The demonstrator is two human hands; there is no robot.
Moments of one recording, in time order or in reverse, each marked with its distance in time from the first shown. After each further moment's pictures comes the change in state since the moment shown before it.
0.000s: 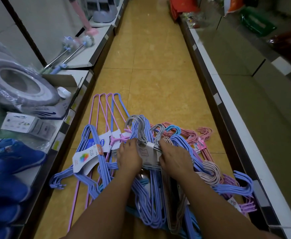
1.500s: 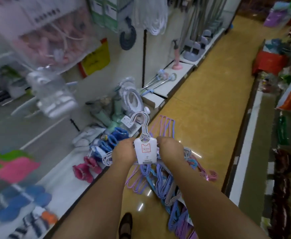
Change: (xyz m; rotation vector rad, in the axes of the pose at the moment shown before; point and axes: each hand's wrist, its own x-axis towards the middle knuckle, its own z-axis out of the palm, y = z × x) left_hand -0.337 0.062 -0.486 -0.231 0.242 -0.462; right_hand -0.042 -0.241 -0.509 -0.036 -0.340 -0.362
